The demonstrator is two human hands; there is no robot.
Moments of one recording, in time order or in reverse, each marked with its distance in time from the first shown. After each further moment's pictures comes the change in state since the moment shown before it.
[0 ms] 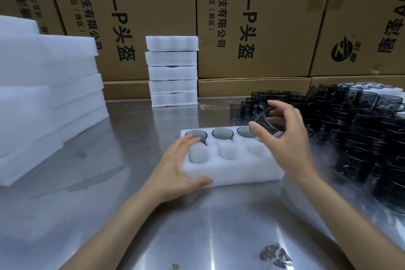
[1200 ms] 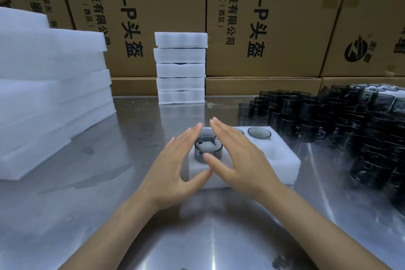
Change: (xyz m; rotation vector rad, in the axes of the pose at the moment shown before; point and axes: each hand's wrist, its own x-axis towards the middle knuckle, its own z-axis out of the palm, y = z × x) left_hand -0.015 0.003 -0.015 0.061 0.196 0.229; right_hand -0.036 -0.037 0.059 -0.336 -0.583 -0.269
